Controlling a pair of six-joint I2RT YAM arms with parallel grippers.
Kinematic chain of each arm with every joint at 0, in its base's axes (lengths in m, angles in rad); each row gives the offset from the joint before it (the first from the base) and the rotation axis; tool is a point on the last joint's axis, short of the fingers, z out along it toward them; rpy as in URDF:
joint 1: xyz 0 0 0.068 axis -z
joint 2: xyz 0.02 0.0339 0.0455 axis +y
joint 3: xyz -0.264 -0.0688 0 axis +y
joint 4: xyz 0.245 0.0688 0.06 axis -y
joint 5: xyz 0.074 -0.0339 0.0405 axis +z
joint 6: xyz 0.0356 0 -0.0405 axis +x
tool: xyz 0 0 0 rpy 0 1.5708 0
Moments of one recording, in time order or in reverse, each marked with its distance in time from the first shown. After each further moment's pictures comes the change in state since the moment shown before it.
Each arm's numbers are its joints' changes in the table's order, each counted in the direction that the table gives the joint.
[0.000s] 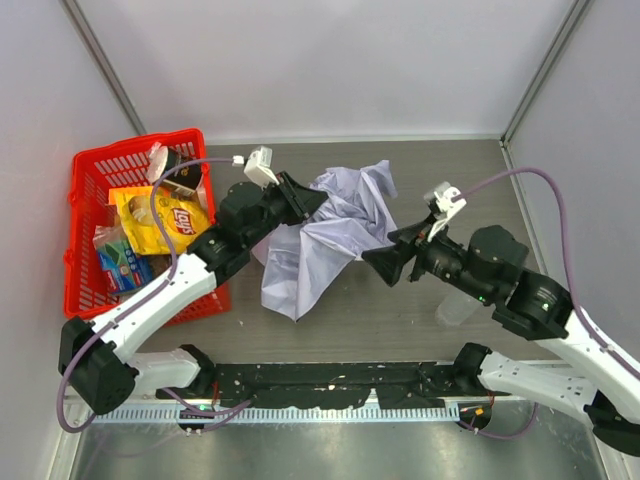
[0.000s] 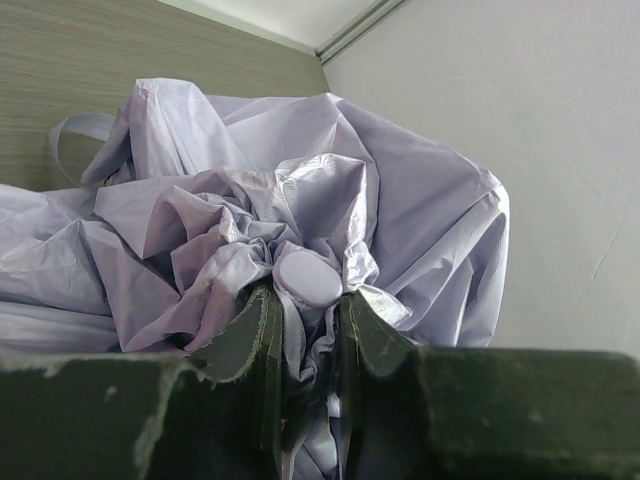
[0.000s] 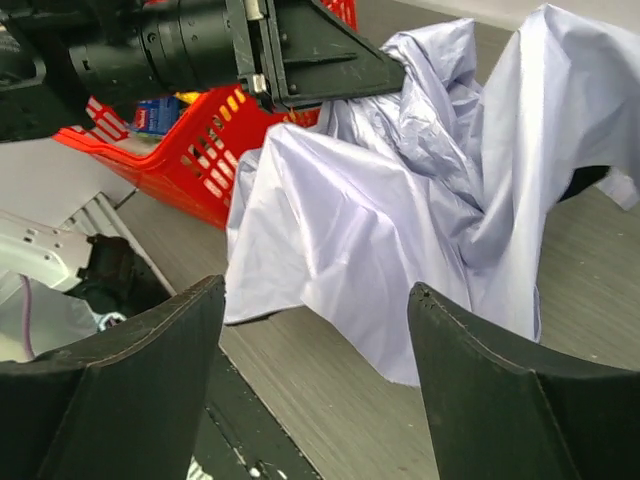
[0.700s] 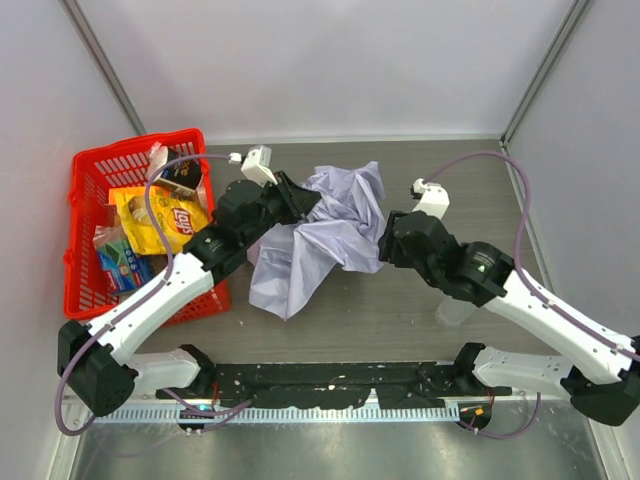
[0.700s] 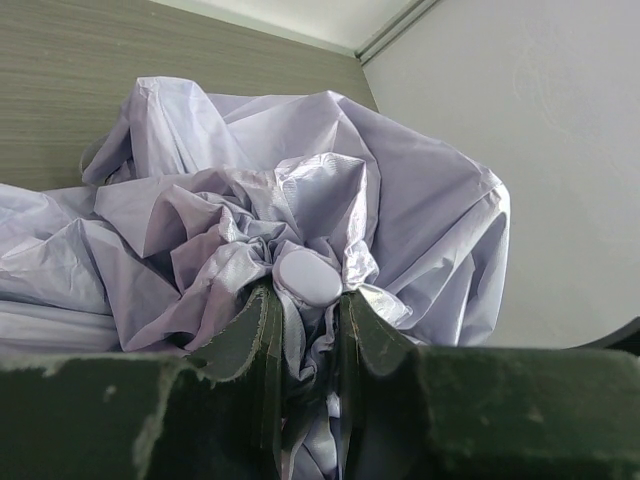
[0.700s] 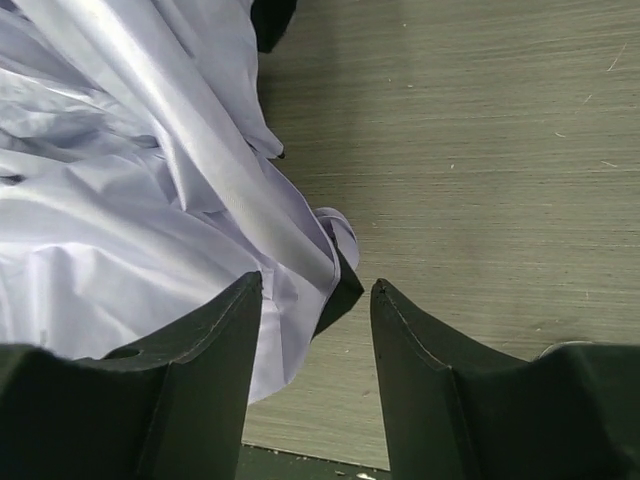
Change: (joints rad) left arm -0.011 0.001 -0.038 -0.090 0.027 0.088; right arm 0.005 0.209 -0.069 -0.347 -0.489 0.407
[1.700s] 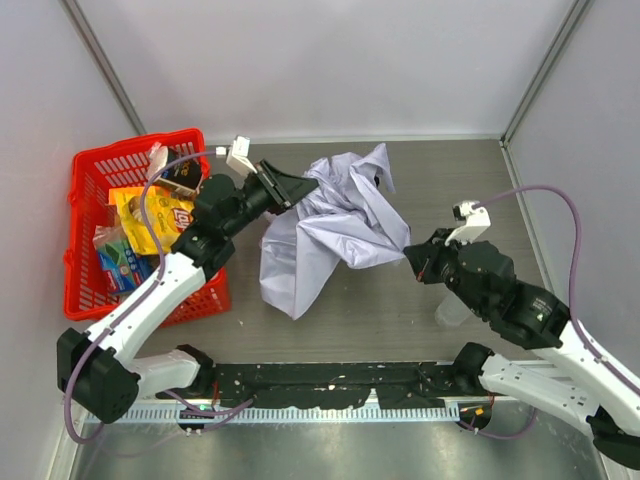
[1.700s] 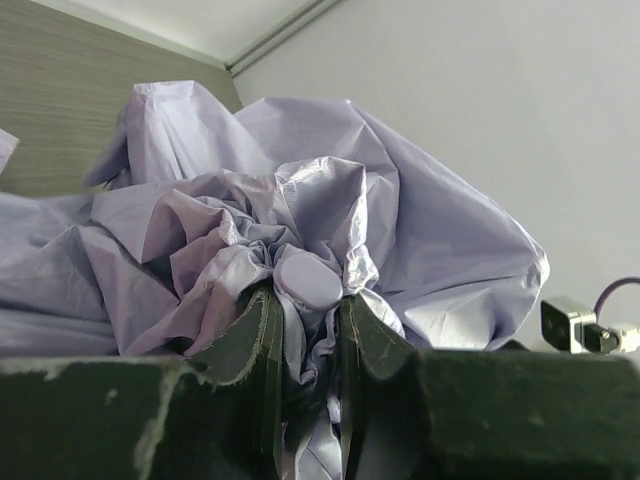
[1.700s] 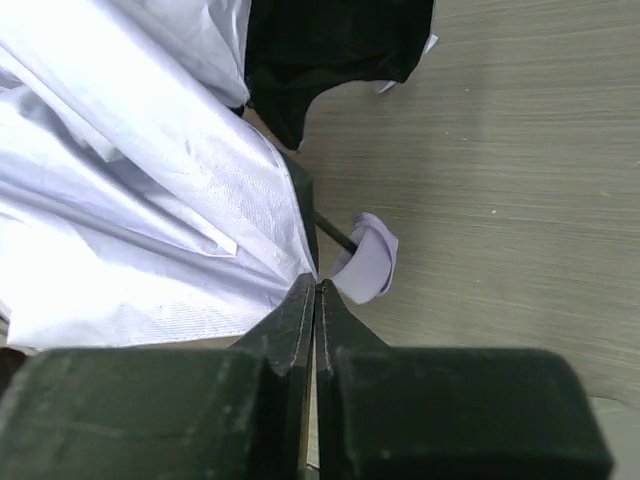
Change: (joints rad) left arm -0.147 -0.032 0.046 0.196 -0.280 -0.234; right arm 0.042 -0.391 0.266 0.218 0.135 -0.117
